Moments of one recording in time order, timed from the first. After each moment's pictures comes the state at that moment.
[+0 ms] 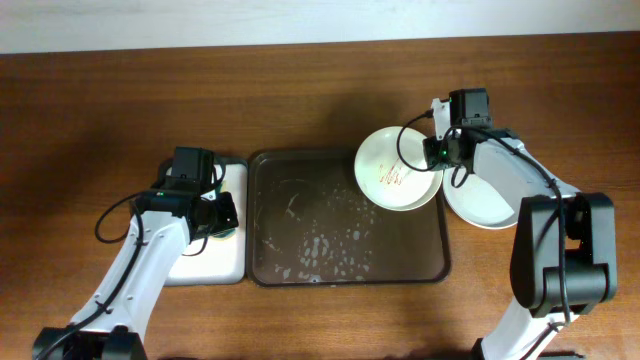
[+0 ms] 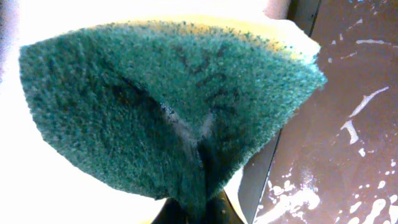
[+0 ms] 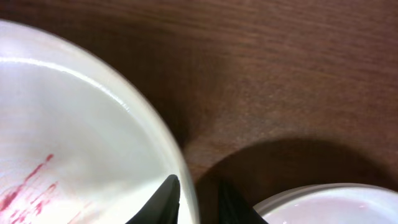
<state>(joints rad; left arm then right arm) -0.11 1.47 0.93 -0.74 -0.01 -0.33 0.03 1.91 1.22 -0.42 -0.02 -0.15</state>
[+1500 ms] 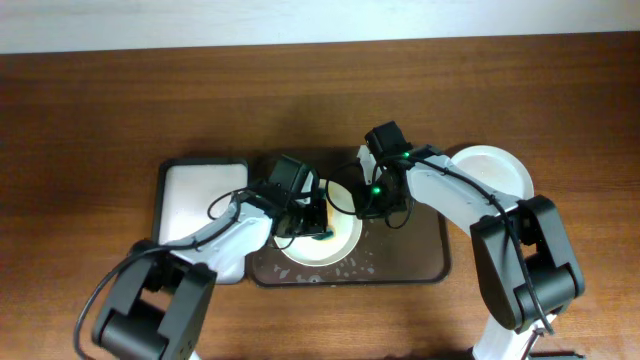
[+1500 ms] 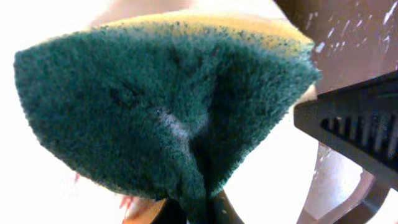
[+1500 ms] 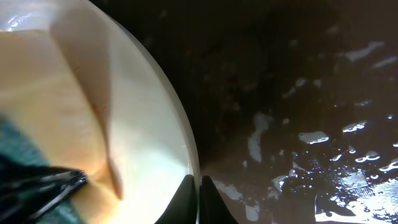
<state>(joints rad) -0.50 1.77 0.93 -0.30 0.34 -0.53 0.38 1.91 1.19 -0.67 -0.35 0.23</state>
